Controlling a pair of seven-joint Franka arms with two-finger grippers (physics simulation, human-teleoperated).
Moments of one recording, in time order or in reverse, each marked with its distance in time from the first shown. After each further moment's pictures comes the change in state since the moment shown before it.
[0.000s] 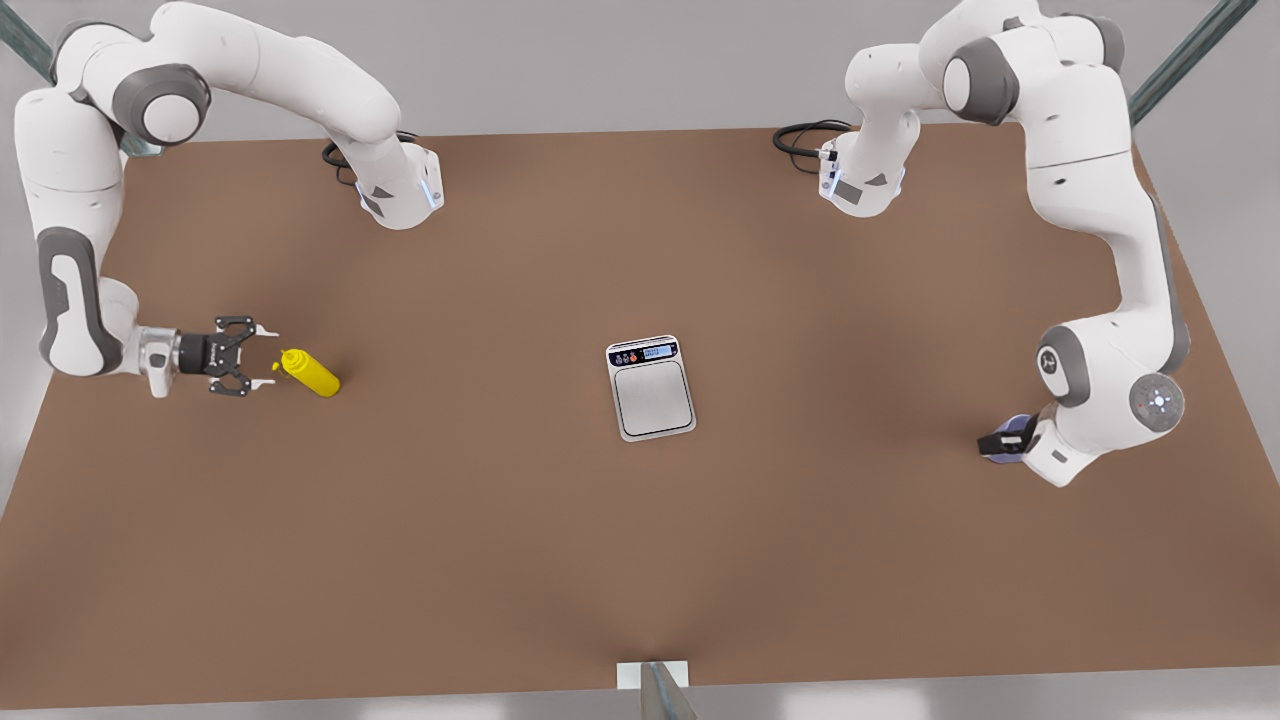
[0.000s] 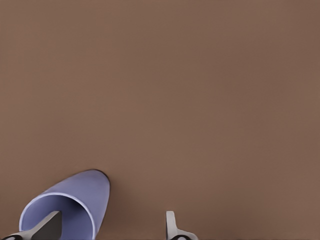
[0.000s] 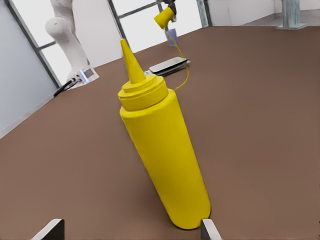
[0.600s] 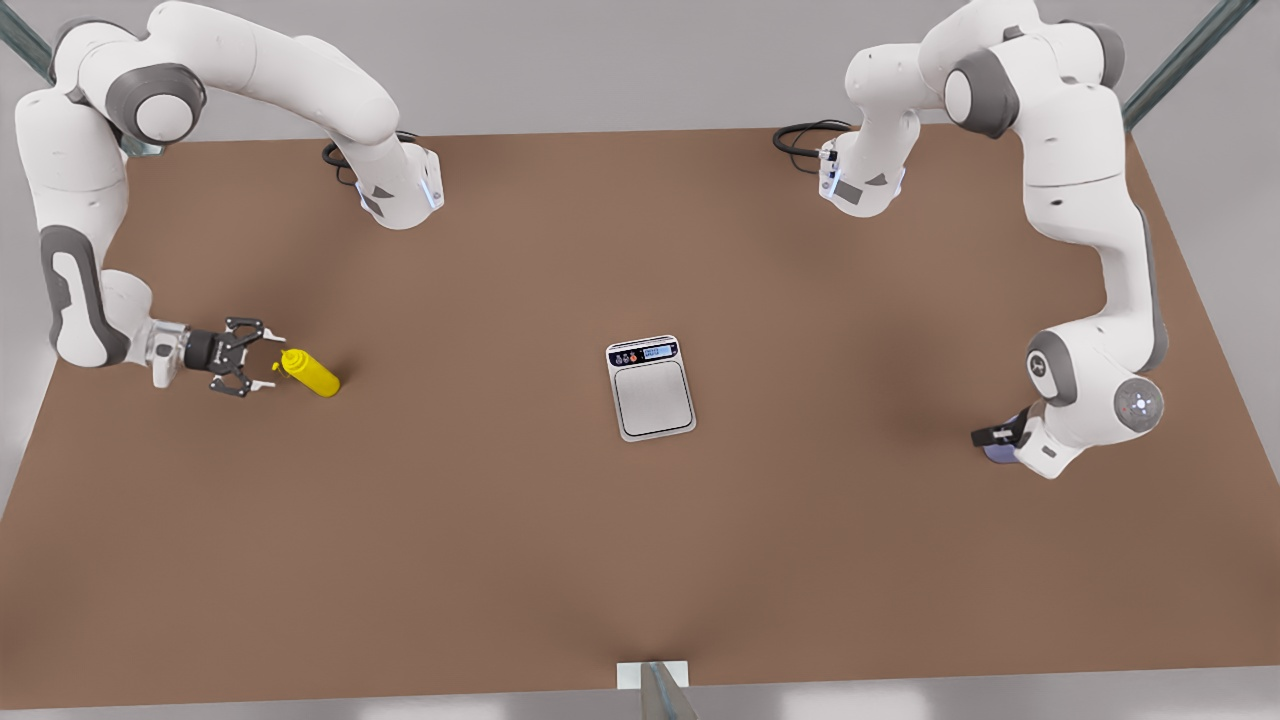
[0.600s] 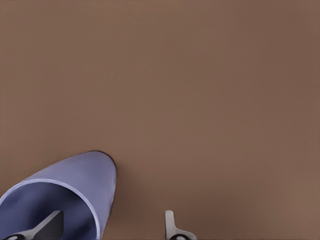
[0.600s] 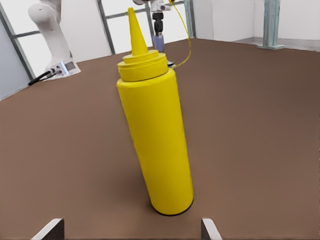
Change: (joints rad) left arm -0.001 0.021 0.031 -0.090 -0.026 0.057 -0.014; right arm -0.029 0.008 0.007 -0.050 0.078 0.070 -0.163
